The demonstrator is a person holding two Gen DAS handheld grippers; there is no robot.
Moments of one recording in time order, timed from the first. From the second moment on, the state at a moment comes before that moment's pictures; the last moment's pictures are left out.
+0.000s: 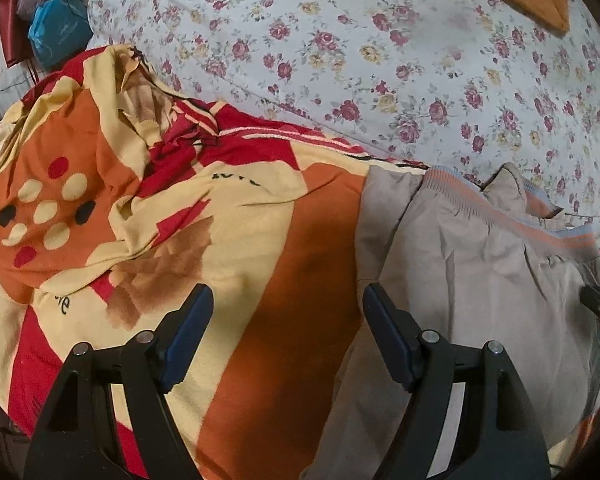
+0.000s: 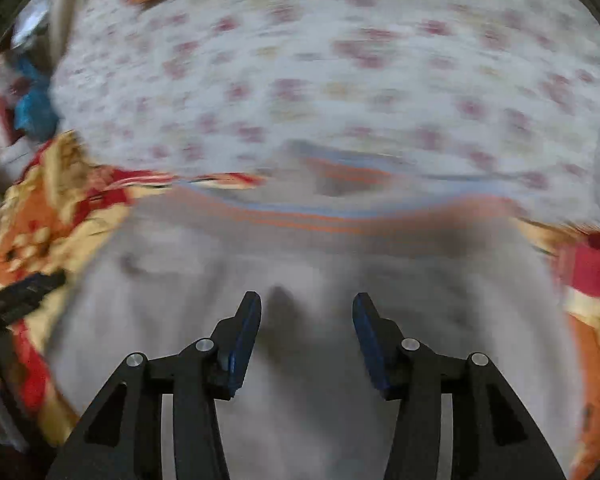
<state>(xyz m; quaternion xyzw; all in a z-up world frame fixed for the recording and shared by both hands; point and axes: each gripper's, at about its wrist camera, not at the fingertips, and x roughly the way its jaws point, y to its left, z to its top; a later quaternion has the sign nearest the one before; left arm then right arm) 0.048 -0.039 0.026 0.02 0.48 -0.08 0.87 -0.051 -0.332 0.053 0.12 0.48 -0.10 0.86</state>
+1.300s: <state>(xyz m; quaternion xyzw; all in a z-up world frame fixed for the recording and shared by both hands) 0.006 -0.093 0.006 0.07 0.48 -0.15 0.86 -0.170 -0.408 0.060 0.18 0.41 -0.17 0.88</state>
